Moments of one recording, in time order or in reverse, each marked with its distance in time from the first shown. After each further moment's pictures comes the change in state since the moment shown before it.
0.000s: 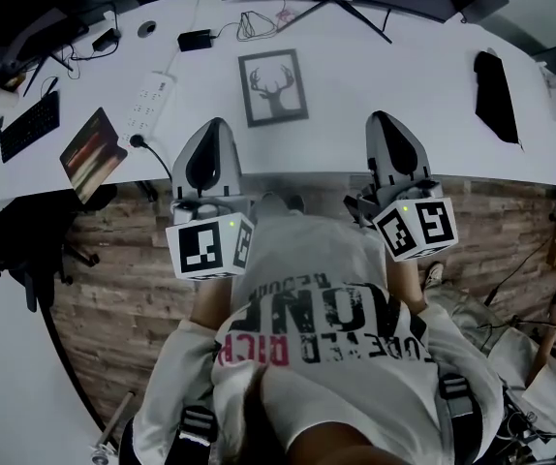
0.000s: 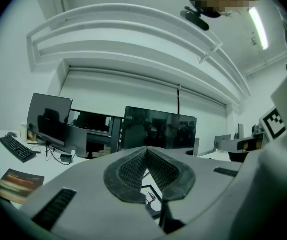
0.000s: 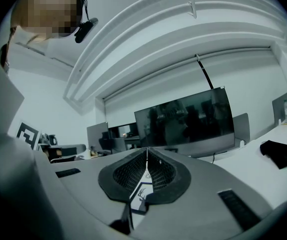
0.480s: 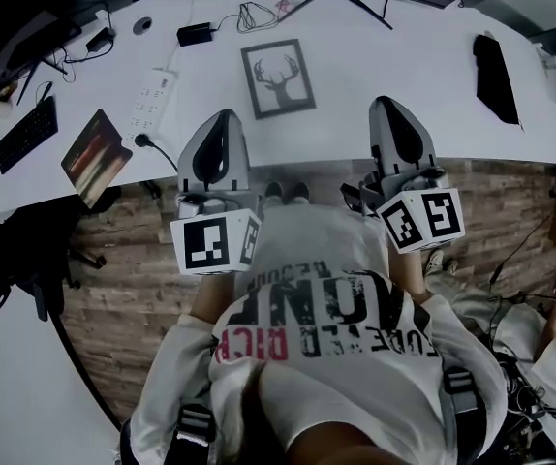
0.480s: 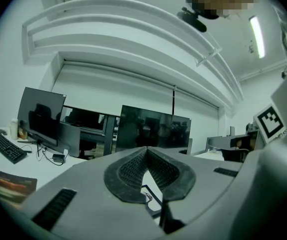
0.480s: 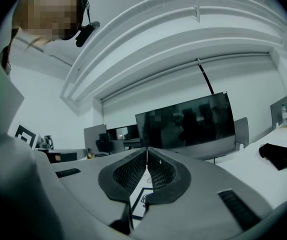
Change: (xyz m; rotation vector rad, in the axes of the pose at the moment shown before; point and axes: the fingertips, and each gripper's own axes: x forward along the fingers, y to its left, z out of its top) left arm 0.005 0.012 0.007 -0.016 0.022 -0.095; right arm 0.014 0.027 0.017 -0.011 -0.026 -0.040
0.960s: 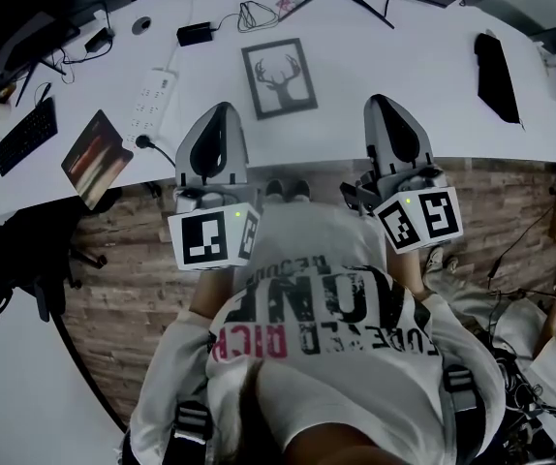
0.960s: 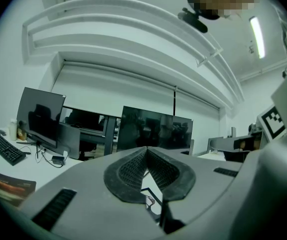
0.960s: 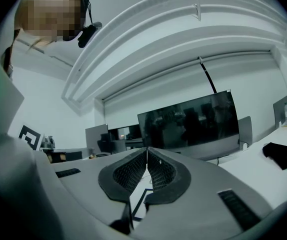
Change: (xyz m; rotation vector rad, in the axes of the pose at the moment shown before) left arm 0.010 0.008 0.006 -0.001 -0.008 0.000; right arm 0.009 0.010 0.000 0.004 0.003 0.018
